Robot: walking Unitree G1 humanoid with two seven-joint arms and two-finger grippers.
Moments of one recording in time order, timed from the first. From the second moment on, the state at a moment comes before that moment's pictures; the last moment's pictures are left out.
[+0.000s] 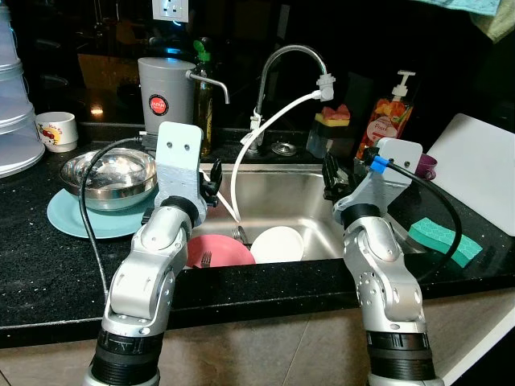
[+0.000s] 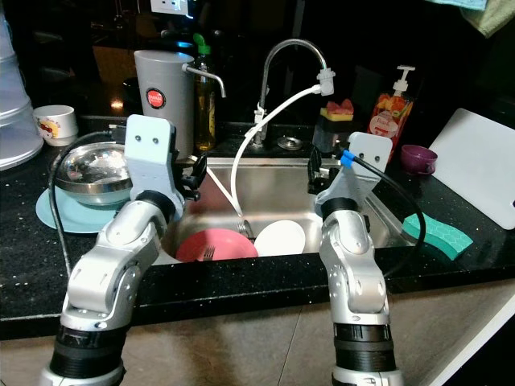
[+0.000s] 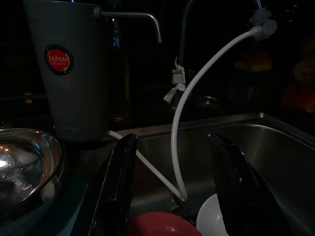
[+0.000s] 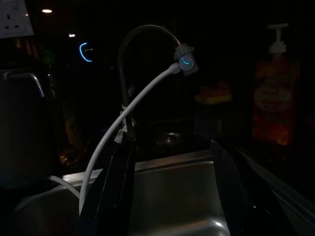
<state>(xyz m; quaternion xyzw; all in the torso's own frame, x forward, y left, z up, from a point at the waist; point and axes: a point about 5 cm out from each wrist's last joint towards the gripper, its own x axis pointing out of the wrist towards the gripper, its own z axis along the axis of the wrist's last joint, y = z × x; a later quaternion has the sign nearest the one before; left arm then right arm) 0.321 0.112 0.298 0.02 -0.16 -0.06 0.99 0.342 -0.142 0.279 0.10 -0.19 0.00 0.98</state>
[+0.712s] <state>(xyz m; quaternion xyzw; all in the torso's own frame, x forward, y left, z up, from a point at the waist) 0.326 0.118 0.296 0.02 -0.15 -0.04 0.99 0.340 -0.146 0.280 0.10 -0.20 -0.01 0.98</state>
